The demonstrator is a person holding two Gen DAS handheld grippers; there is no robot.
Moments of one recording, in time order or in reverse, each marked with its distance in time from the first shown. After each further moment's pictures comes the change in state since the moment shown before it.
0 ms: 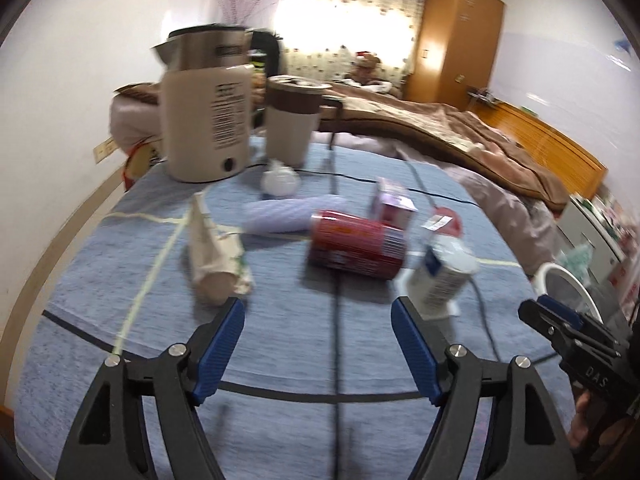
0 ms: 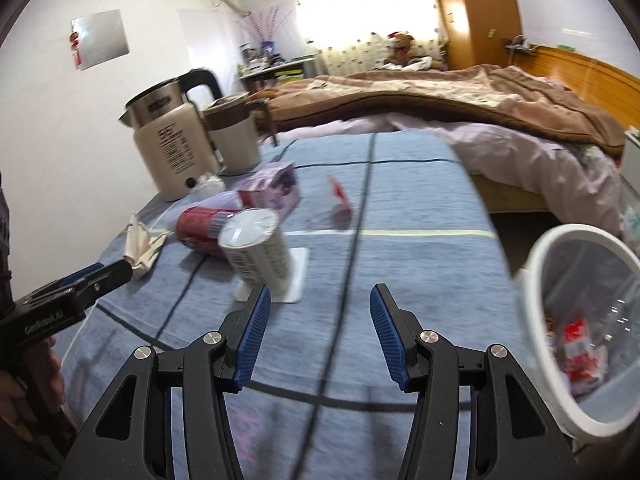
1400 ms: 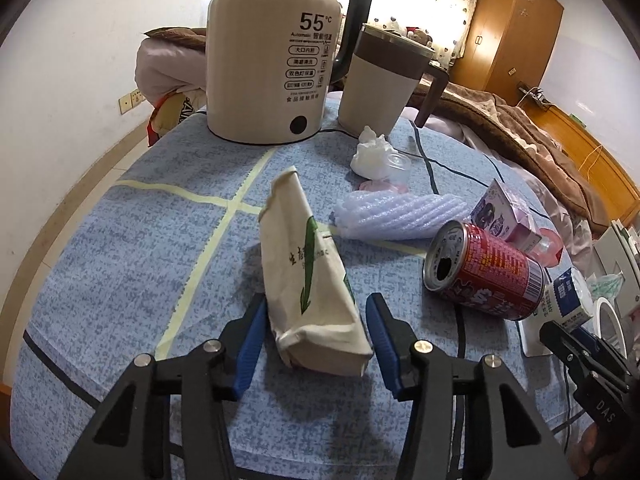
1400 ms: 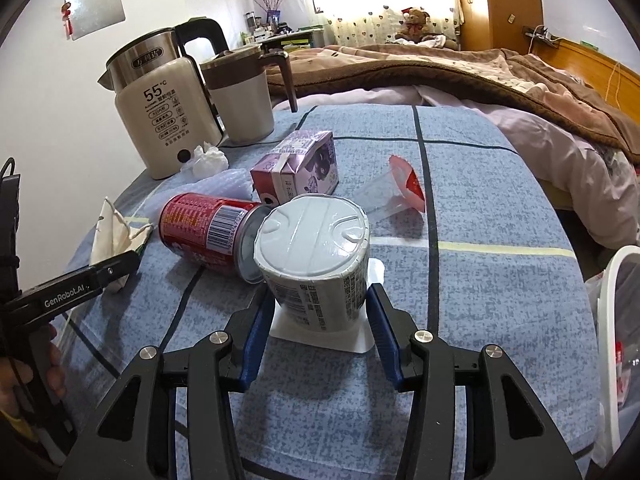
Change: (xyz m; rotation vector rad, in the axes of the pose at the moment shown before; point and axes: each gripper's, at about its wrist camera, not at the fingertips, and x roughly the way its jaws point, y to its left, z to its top) left arm 0.076 0.064 0.022 -0.108 0.129 0.071; right arm 0.076 0.038 0.019 -0.028 0.092 -0.027
